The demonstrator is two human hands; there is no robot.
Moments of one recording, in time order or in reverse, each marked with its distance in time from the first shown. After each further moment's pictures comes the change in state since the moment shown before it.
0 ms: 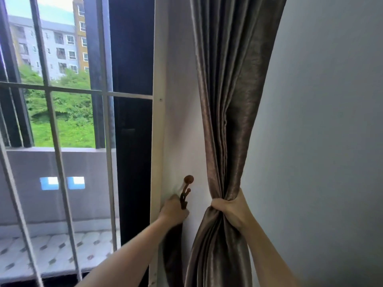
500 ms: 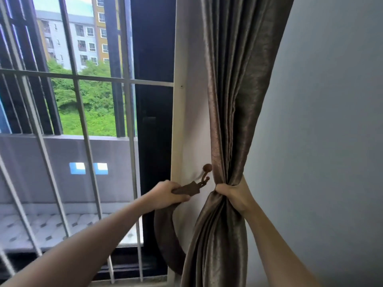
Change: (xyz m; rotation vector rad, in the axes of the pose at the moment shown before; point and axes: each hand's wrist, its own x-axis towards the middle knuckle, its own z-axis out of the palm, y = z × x) left_hand -0.035 -0.029 -0.089 0.025 -0.180 0.183; right_hand 0.018 0.007 0.029 0.045 -0.126 -0.061
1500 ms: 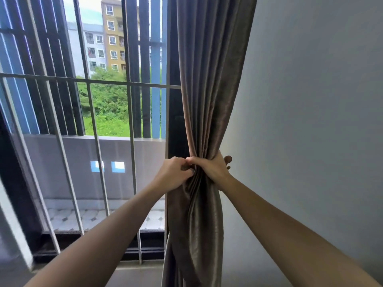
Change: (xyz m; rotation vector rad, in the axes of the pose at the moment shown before) left_hand -0.106 0.019 -0.050 0.073 0.472 0.162; right_hand 0.001 -0.045 0.127 -0.134 0.166 0.121
